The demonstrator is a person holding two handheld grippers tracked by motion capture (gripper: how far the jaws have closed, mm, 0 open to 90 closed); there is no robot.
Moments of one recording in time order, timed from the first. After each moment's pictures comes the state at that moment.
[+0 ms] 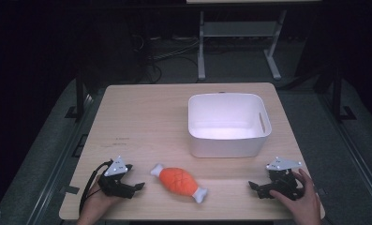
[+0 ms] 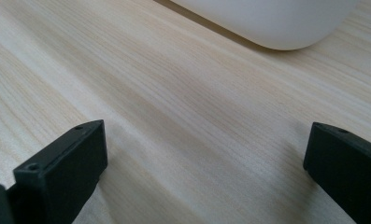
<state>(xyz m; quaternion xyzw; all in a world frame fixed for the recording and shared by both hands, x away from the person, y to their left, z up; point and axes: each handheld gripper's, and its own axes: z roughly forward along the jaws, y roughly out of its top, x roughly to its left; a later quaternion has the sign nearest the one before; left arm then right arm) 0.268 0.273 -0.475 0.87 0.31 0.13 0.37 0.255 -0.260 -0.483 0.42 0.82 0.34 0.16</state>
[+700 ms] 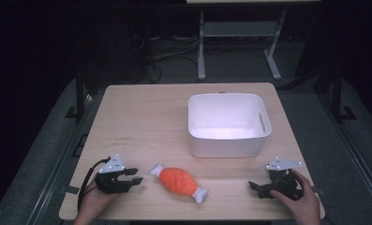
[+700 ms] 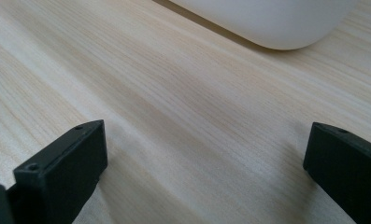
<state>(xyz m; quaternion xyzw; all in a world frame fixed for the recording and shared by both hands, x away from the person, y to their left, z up) 0.269 0.275 -0.454 0.87 0.27 0.08 0.40 0.256 -0.260 -0.483 0.43 0.82 0.34 0.16</state>
